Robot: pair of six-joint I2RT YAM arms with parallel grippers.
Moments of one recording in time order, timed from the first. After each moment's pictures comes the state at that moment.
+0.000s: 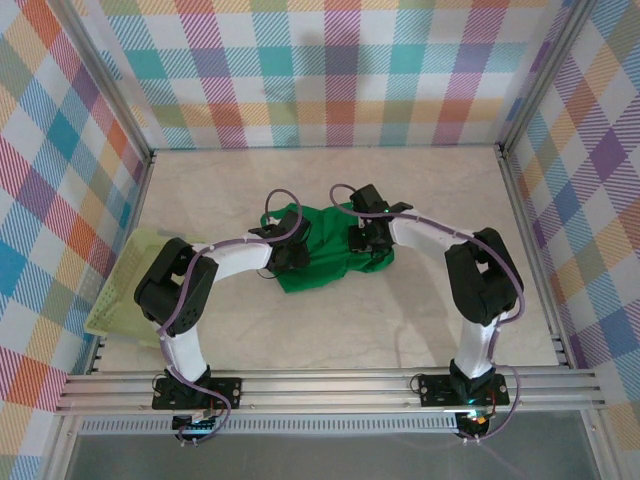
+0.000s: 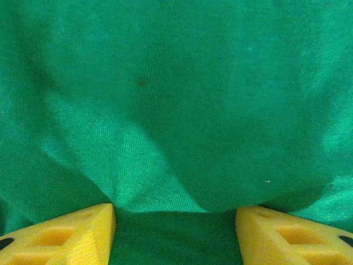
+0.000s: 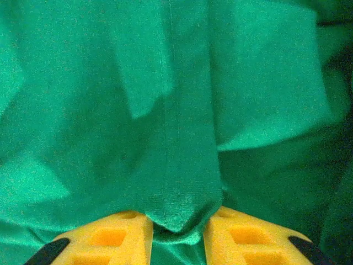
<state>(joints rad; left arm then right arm) -0.59 1.81 1.06 -0.39 -0.18 -0.71 0.56 1.86 1.28 -0.57 0.00 0.41</state>
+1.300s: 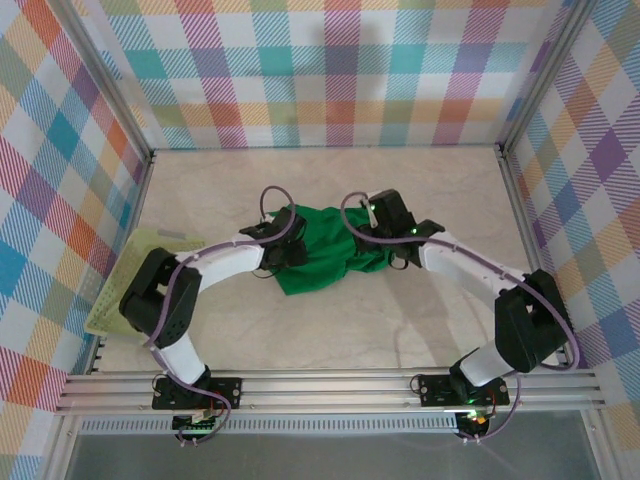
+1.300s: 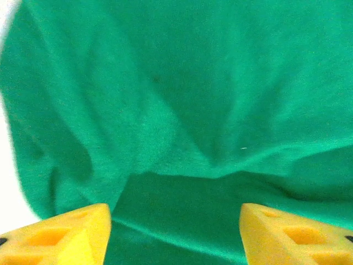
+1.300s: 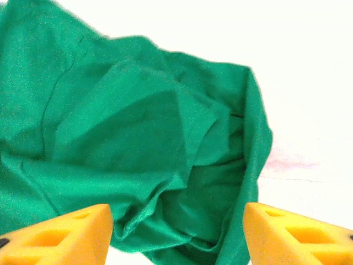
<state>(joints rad) -0.58 1.68 1.06 -0.47 -0.18 -0.69 0.56 1.52 1.08 -0.40 0.13 0.16</state>
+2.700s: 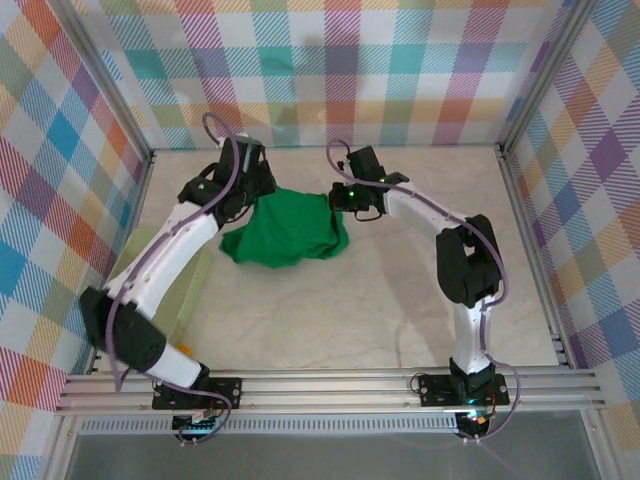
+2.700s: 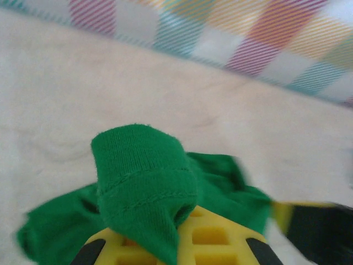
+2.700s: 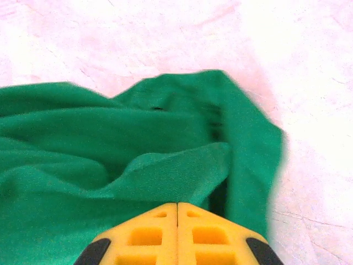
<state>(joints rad) -0.49 1.48 1.52 -0.67 -0.29 -0.55 0.51 2.01 1.63 -0.46 -0.26 0.44</state>
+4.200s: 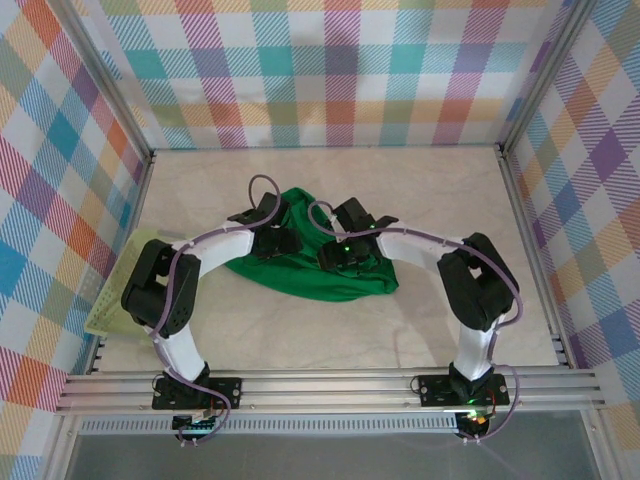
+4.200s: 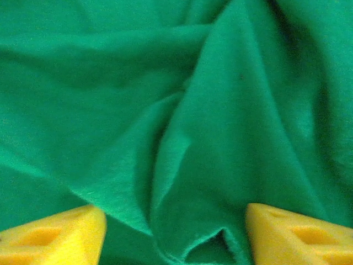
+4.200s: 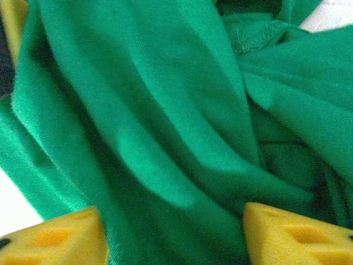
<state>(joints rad) -0.46 1.77 1.12 -0.44 -0.01 -0.63 0.67 1.84 1.22 -0.45 -0.18 0.30</state>
